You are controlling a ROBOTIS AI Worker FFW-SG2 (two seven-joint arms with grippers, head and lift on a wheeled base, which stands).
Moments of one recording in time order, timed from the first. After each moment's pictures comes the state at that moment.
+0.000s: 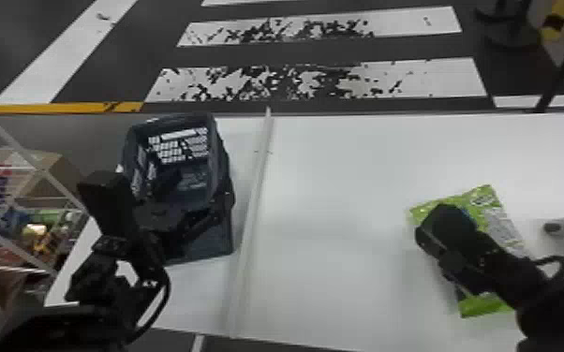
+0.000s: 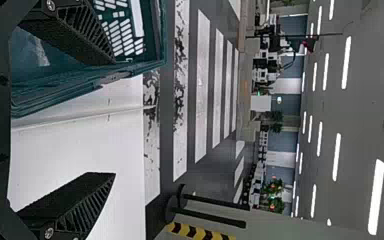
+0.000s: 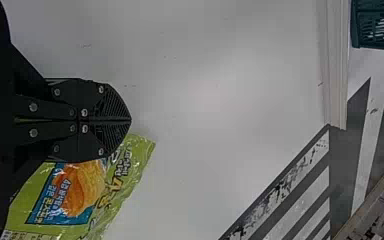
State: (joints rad) left arm 0.50 0.00 0.21 -2.30 0.06 0.50 -0.32; right arm 0.19 -0.28 0.35 -1.89 0.50 0.68 0.44
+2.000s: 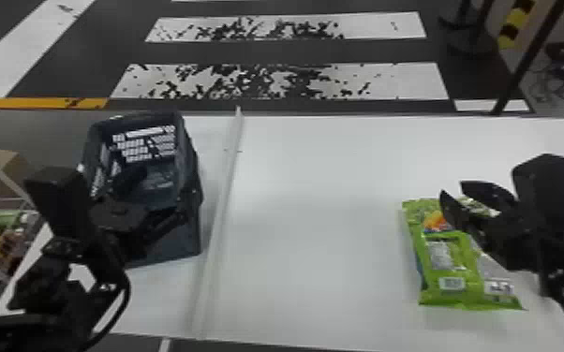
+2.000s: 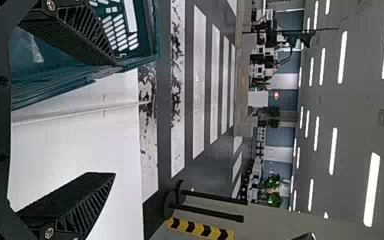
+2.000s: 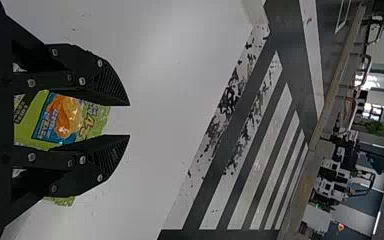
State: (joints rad) left arm 0.51 0.01 0.21 -2.33 0.06 0.51 -0.33; right arm 0.38 -0.24 0.00 -2.27 0.19 0.79 0.37
